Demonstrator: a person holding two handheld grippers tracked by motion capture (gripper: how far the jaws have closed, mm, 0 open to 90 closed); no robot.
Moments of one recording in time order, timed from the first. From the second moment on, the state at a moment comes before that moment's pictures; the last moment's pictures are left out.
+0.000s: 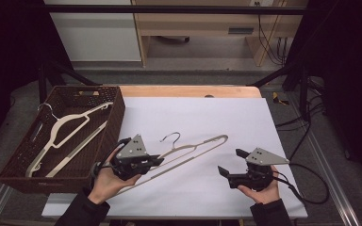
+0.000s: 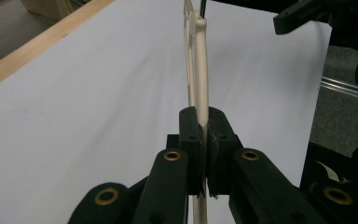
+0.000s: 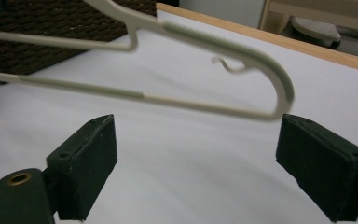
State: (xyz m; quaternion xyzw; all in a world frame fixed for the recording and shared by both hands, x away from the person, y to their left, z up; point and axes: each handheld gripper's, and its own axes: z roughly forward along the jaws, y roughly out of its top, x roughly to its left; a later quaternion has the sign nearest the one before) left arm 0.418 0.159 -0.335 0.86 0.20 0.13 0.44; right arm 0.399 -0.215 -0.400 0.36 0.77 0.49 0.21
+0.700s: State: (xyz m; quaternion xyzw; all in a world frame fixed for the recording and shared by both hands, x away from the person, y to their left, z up) left arm 0.438 0.246 -0.264 0.81 0.26 0.19 0.49; right arm 0.395 -0.233 -0.407 0.40 0.75 0.47 0.23
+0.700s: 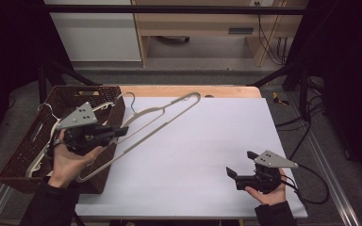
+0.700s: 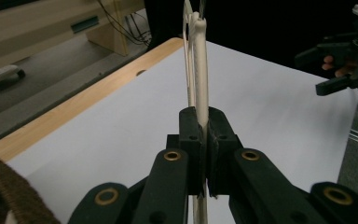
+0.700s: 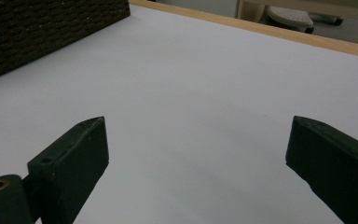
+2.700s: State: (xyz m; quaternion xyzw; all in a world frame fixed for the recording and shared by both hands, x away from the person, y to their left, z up) left arm 0.499 0.443 -0.343 0.78 0.45 0.17 0.41; right arm 0.395 -0.235 -0.408 0.41 0.75 0.47 0.22
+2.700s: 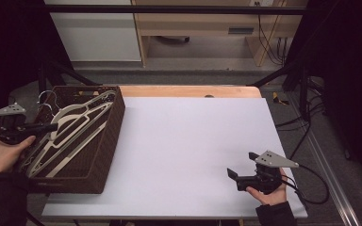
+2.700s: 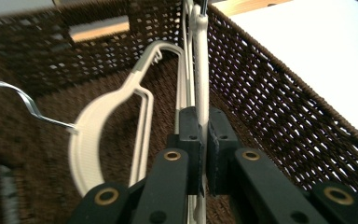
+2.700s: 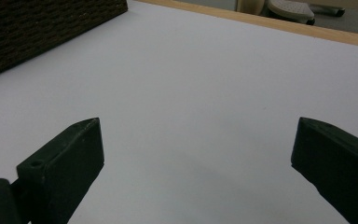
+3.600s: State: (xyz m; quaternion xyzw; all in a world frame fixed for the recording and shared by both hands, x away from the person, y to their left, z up) left arm 0.492 0.446 -0.360 0.71 0.55 0.25 0.37; right arm 0.394 -0.236 -0.408 0.41 0.75 0.47 0.22
